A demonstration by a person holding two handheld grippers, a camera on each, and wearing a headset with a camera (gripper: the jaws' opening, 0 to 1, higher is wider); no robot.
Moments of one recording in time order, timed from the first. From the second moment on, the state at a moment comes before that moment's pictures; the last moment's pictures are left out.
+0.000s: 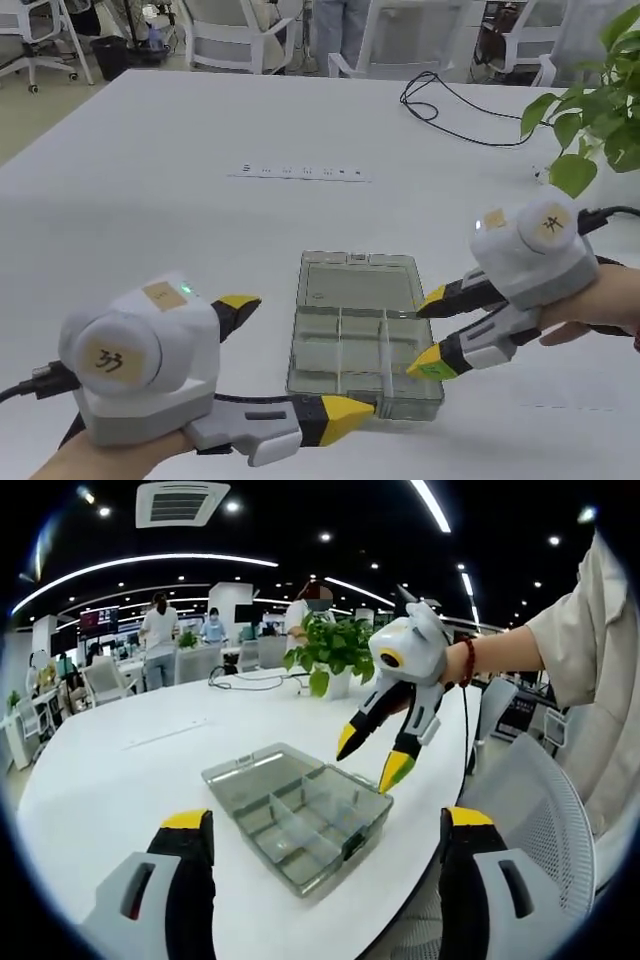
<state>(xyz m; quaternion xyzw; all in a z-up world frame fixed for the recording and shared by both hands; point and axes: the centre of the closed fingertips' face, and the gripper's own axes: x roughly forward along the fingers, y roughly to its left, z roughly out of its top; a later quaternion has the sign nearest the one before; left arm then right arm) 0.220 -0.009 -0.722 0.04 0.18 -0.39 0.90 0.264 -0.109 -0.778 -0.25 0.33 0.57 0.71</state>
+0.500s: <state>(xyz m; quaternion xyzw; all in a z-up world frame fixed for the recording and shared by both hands) 0.223 -0.008 -0.722 0.04 0.18 -0.39 0.90 0.263 -0.165 -0.794 -0.27 0.36 0.53 0.71</state>
